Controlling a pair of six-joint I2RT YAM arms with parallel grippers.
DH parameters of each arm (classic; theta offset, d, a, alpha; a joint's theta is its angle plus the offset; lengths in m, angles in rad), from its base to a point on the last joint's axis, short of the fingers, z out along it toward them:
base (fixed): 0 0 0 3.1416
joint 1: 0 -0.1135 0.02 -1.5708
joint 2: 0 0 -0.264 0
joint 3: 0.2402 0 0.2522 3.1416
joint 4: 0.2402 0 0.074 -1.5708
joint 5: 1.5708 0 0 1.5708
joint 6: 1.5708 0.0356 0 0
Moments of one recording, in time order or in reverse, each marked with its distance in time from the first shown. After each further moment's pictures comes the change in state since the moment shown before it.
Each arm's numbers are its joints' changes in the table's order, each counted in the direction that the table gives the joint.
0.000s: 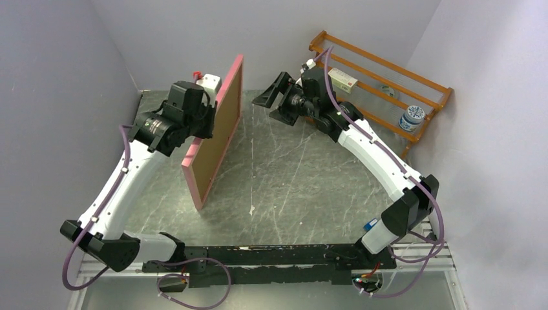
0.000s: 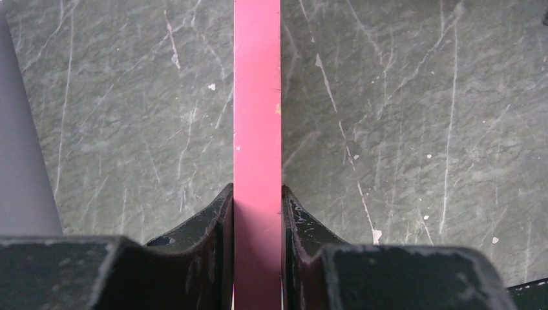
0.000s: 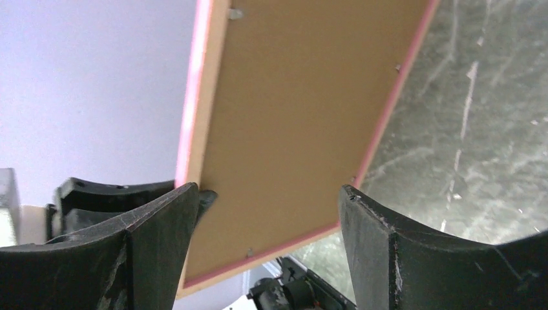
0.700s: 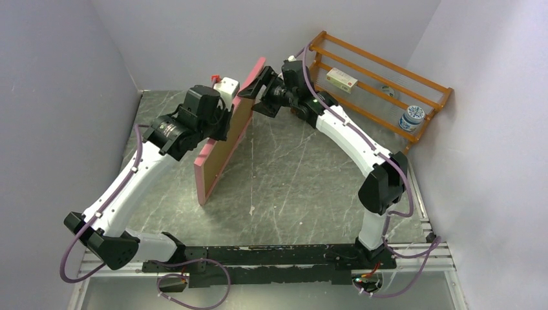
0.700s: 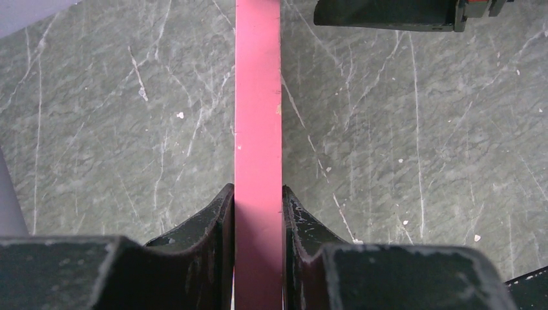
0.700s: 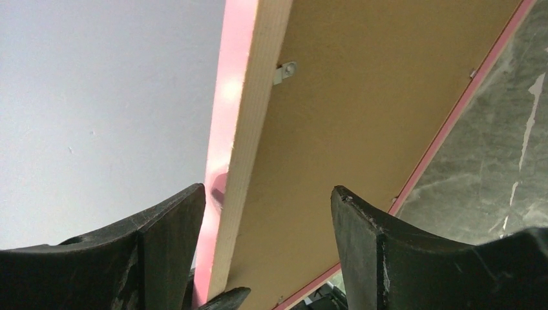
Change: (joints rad) left arm 0.127 -0.022 -0.037 -0.105 -0.015 0.007; right arm -0.001 -0.260 0.185 -0.092 -0.081 0.090
